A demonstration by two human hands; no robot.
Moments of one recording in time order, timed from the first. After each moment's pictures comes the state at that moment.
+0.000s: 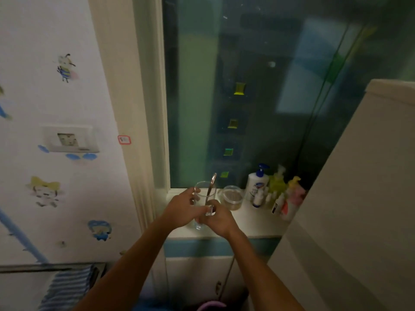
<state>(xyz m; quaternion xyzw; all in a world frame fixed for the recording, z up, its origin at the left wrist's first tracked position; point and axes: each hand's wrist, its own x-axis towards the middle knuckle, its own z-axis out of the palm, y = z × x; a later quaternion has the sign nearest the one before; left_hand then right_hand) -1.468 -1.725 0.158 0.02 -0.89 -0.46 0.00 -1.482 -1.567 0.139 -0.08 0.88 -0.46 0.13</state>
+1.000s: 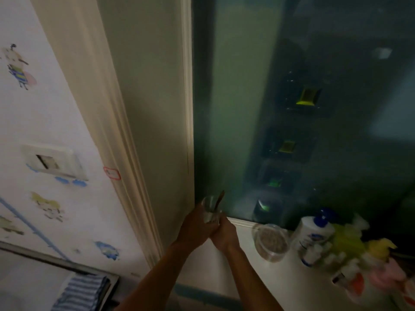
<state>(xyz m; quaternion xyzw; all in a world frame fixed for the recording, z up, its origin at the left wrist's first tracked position) -1.602 -1.751 0.087 0.16 -0.87 -0.46 0.10 -1.636 -1.646 0.083 -0.14 0.88 -0.42 0.16</state>
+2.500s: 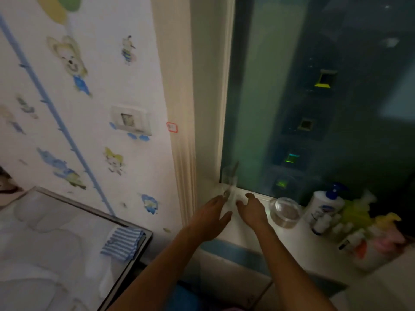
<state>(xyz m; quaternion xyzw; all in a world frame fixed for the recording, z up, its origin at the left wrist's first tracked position) -1.459 -1.724 0.125 0.11 -0.95 -0.27 0.02 -1.574 -1.607 0.102 -0.12 0.91 -0.35 0.16</state>
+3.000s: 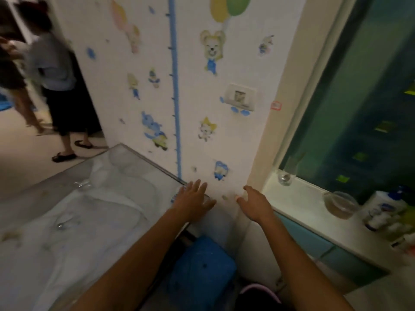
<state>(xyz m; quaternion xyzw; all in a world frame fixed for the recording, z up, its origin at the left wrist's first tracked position) -1.188 -1.856 0.107 0.27 -0.95 -0.15 -0.01 -1.342 -1.691 0.127 -0.34 0.90 -0.21 0.16</state>
